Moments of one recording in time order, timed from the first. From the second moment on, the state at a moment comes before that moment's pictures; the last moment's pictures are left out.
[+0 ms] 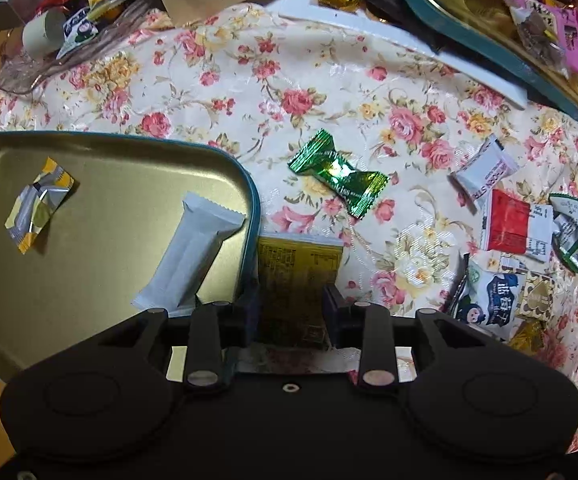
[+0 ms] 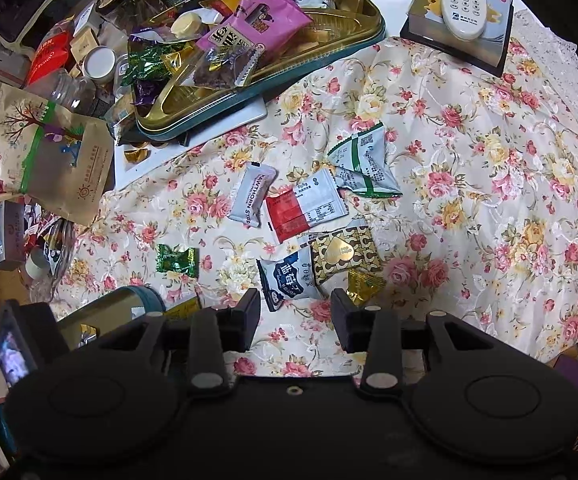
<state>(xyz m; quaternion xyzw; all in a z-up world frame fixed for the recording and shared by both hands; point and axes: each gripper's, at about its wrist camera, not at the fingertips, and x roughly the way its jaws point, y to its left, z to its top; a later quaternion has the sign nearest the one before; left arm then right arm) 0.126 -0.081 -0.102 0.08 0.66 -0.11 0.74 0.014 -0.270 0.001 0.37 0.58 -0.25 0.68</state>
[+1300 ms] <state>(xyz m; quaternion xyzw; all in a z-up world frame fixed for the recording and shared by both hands) 0.113 -0.139 -0.115 0.10 0.66 -0.13 0.73 -0.026 -0.313 -0.006 0.40 0.57 -0.27 0.66</state>
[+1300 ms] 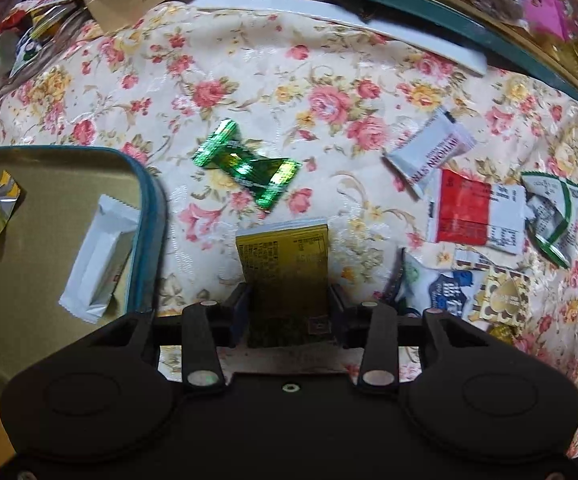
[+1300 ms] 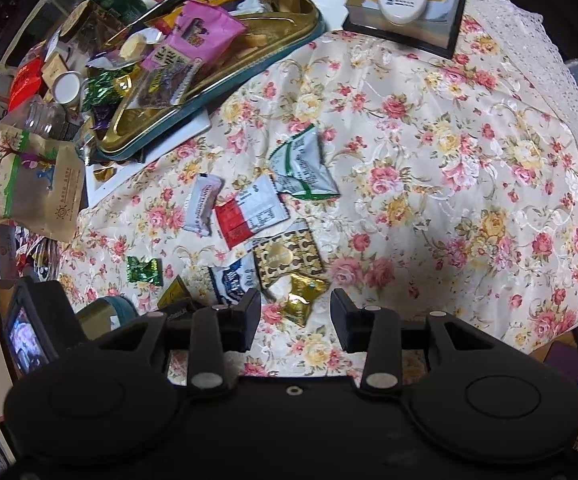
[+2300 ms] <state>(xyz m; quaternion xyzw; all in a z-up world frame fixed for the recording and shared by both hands) 0.075 -0.154 -0.034 0.13 0.65 -0.21 0.71 -0.013 -0.299 -0.068 0.40 0.60 -0.28 0.63</state>
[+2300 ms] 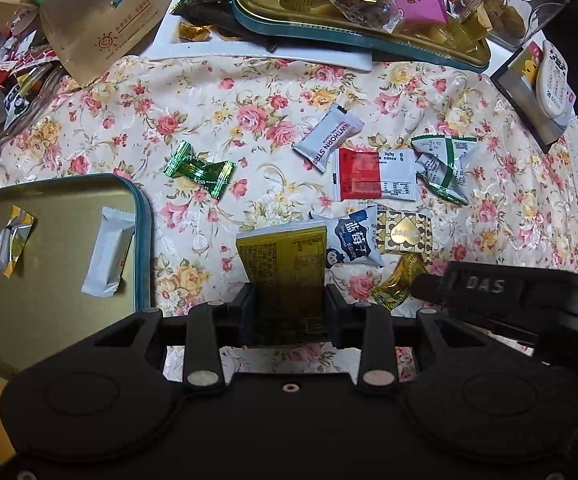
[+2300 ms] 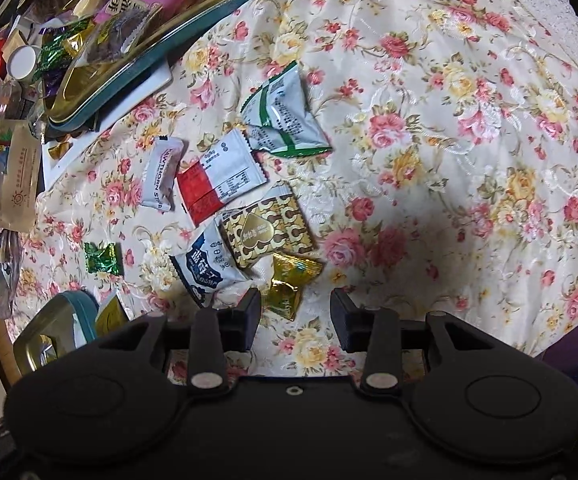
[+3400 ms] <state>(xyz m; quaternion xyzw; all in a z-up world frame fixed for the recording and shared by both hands) 0.087 -0.130 -0.023 0.10 0.65 -0.20 0.72 0.009 -0.269 -0.109 0.36 0.62 -0.32 0.62</state>
